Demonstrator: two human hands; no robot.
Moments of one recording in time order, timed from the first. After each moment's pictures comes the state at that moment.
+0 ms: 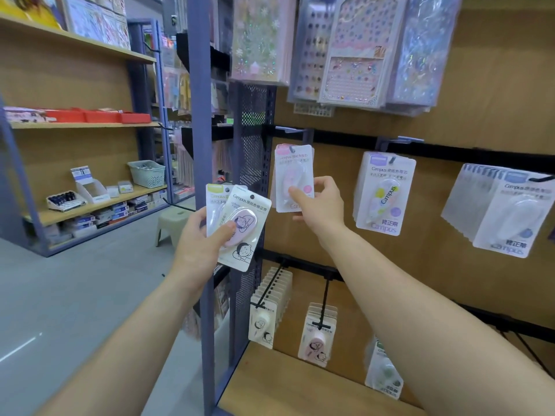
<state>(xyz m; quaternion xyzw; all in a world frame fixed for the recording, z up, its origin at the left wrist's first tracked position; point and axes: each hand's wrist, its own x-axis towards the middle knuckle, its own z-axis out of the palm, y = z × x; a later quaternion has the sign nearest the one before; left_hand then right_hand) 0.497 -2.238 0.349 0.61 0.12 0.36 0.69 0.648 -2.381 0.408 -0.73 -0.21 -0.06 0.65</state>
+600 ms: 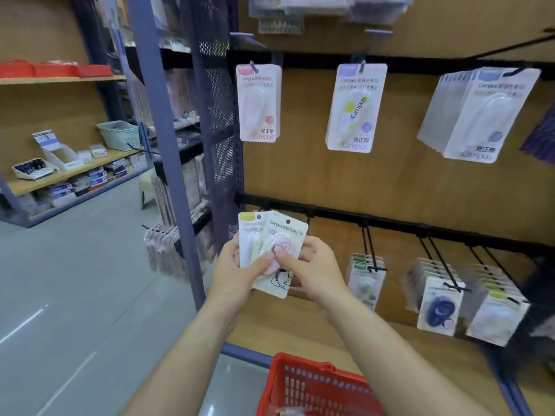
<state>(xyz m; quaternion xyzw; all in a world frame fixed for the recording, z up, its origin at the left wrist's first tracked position) 0.482 -2.347 0.214 0.62 0.16 0.21 0.74 0.550 -2.484 0.234 -0.70 -0.15 0.15 0.68</state>
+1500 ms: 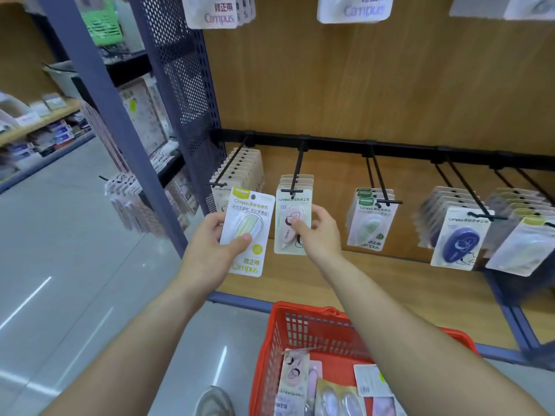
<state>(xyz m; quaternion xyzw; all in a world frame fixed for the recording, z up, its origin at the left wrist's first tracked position) 0.491 -2.331 0.149 0.73 0.22 0.14 0.63 0.624 -2.486 0.094 -0.77 -0.05 0.07 0.63</state>
